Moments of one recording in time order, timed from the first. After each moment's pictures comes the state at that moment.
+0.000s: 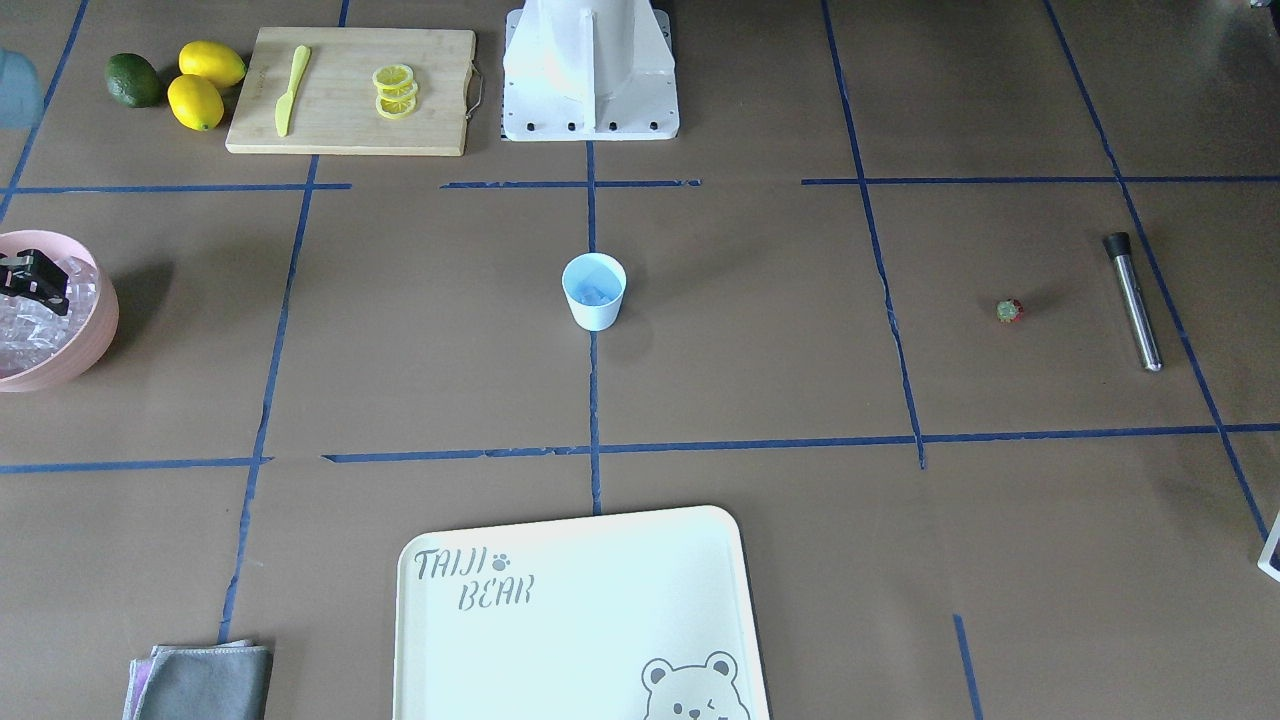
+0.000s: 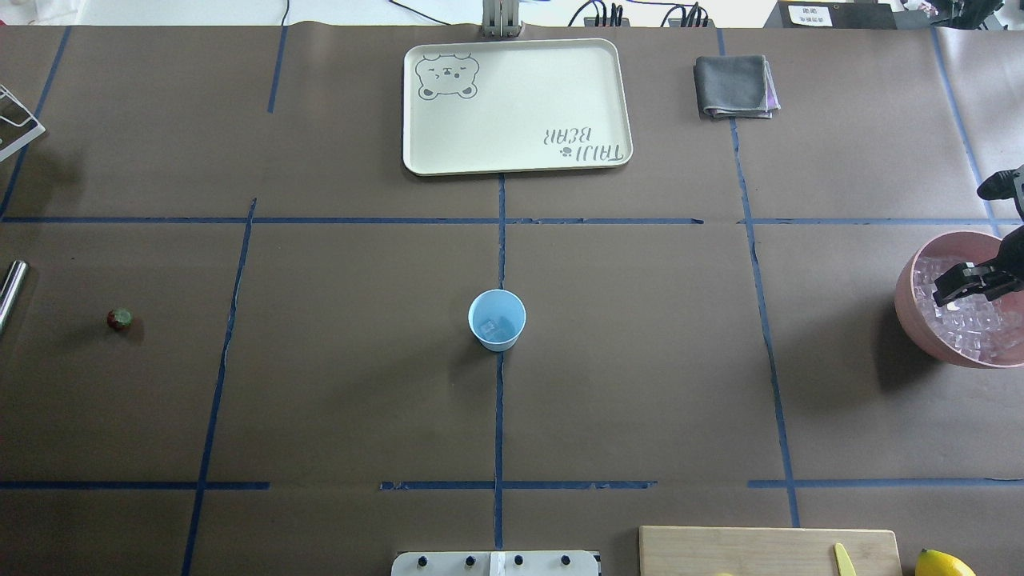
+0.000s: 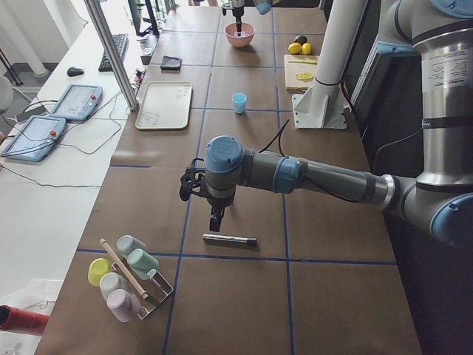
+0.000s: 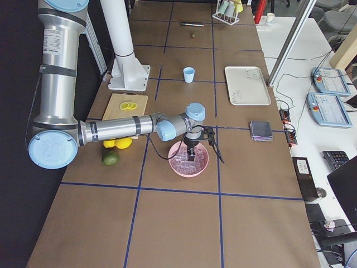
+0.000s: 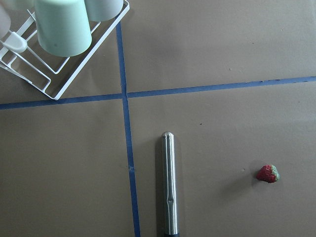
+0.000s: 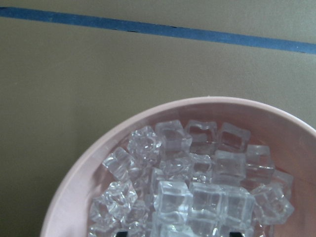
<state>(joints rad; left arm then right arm) -1.58 -1.43 -1.91 -1.54 -2.43 -0.02 1.08 -1.68 1.78 -1.32 2.20 0.50</state>
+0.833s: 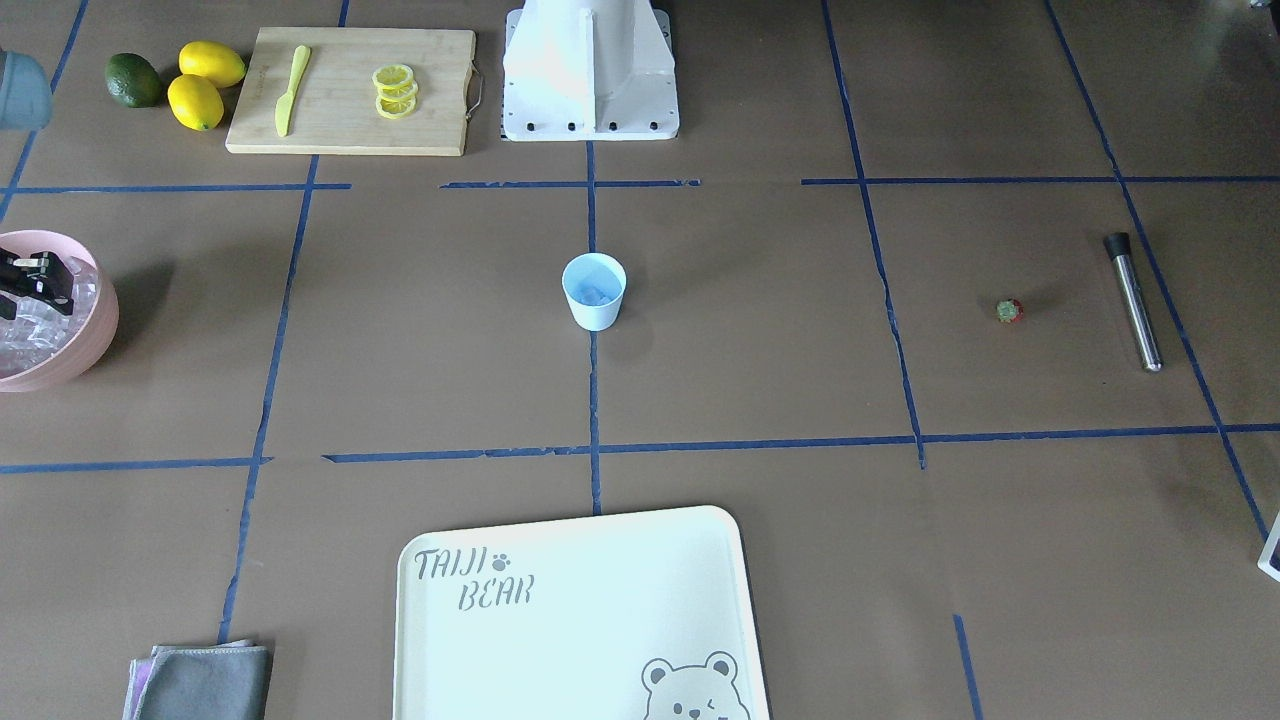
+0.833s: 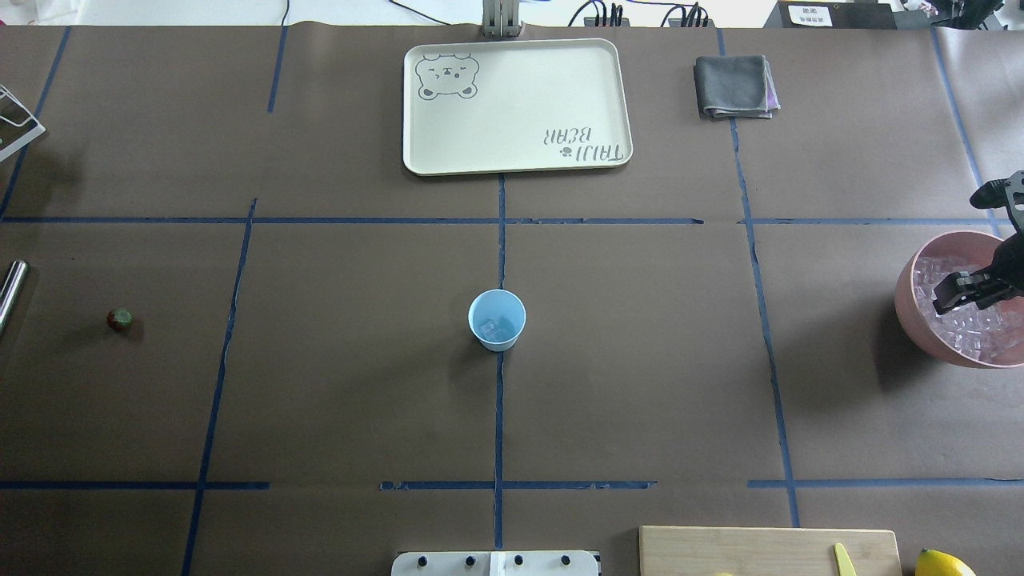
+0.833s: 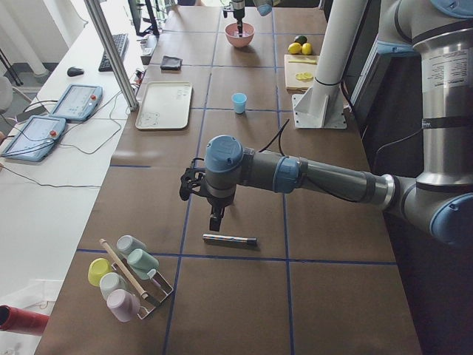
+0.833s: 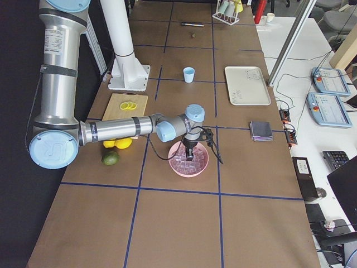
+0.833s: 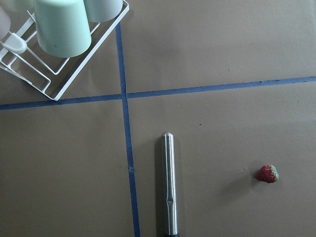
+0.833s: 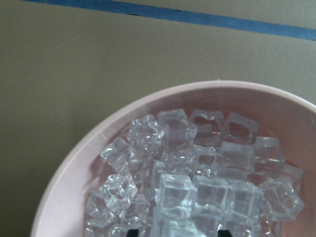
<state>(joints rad) -1.58 -1.43 -1.92 -1.54 -2.43 -0.02 1.06 -1.69 1.77 -1.32 2.20 0.50</state>
